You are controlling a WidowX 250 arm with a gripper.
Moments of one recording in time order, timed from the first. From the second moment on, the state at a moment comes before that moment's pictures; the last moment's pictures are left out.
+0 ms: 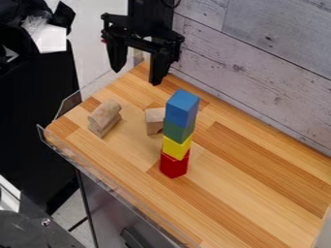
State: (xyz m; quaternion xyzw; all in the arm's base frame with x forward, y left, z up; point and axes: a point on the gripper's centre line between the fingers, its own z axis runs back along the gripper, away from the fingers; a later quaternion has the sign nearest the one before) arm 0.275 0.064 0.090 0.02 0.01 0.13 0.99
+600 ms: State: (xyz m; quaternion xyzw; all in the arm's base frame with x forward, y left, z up) arm 0.275 0.047 0.078 -0.03 0.01 0.13 0.99
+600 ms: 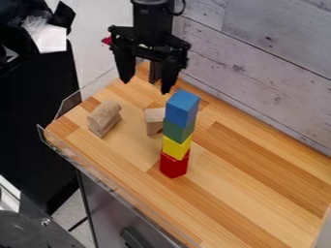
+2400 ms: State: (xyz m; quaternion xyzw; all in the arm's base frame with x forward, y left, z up) arm 0.270 -0.007 0.099 0.01 0.00 0.03 1.00
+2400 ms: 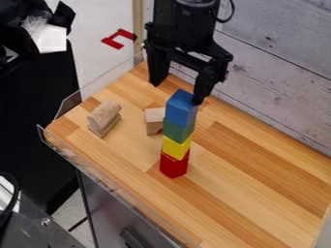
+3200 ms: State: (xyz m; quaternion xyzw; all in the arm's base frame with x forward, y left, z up) arm 0.270 -0.011 0.093 0.00 0.00 0.03 1.00
